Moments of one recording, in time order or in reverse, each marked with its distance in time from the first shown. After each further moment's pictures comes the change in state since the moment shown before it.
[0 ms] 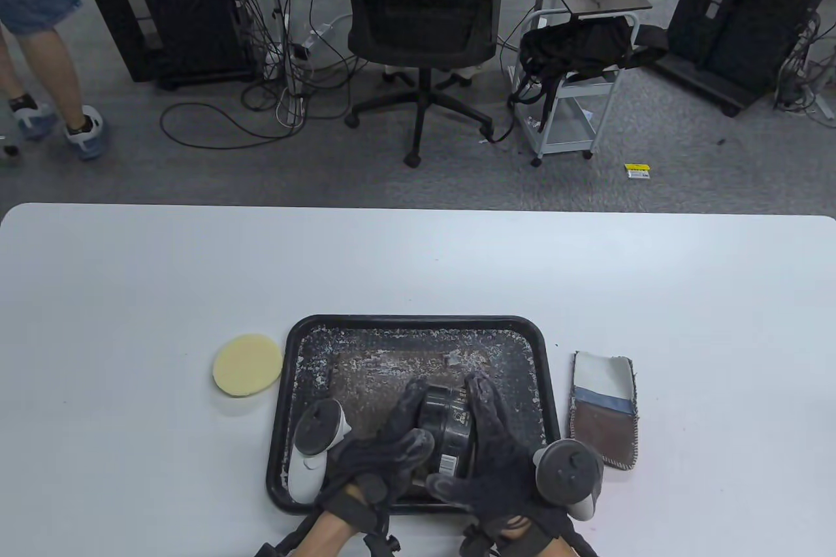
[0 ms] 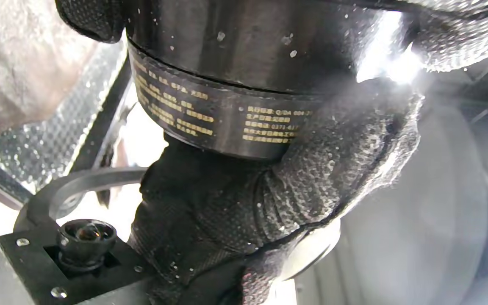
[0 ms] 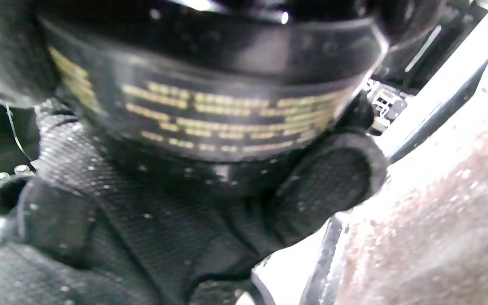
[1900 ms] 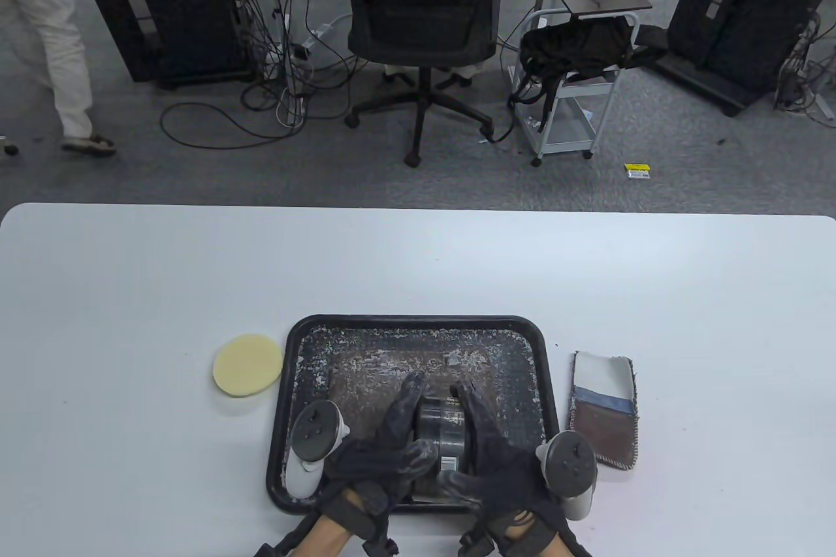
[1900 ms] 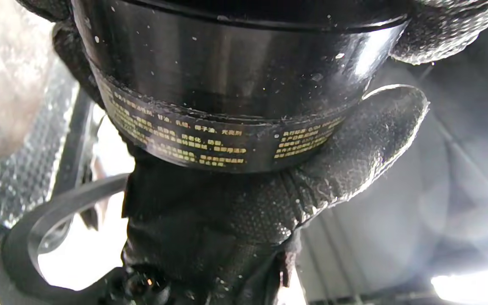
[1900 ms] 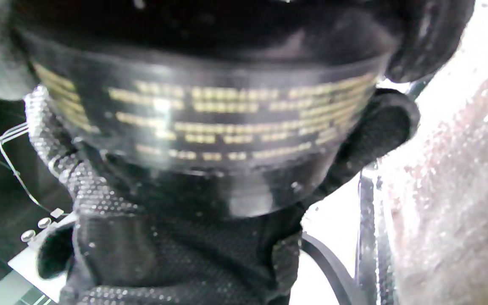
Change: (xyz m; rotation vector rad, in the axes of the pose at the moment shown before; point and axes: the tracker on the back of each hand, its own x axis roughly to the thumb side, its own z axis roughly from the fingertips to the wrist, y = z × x) left_hand 0.016 0.001 0.003 0.010 -0.160 -0.195; right_hand -0.016 0.007 0.001 0.028 0.102 -0.310
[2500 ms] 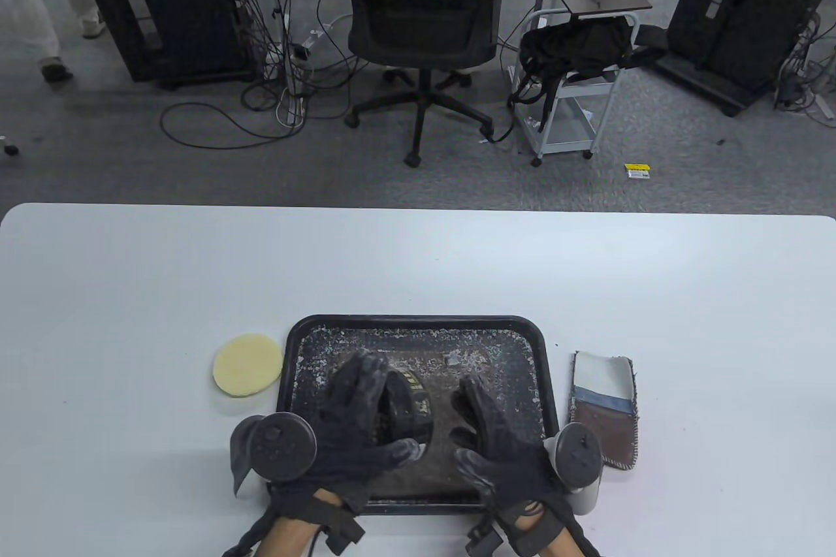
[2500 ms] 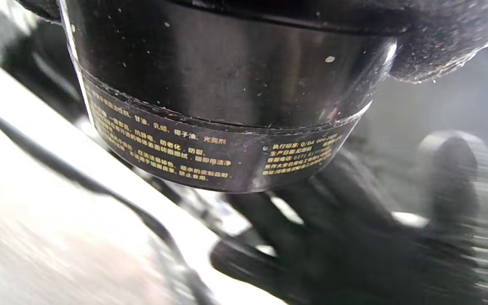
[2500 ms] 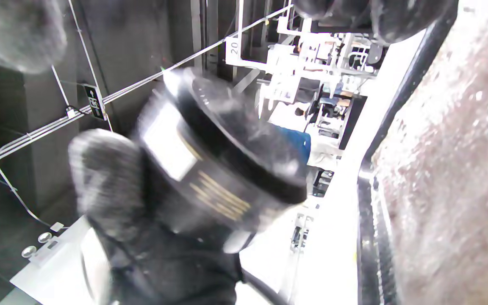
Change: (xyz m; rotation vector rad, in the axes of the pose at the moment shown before) left_hand 0.059 0.054 0.035 0.300 -0.021 -0.866; right_hand -0.004 -0.015 -0.002 -0.013 0.015 -0.003
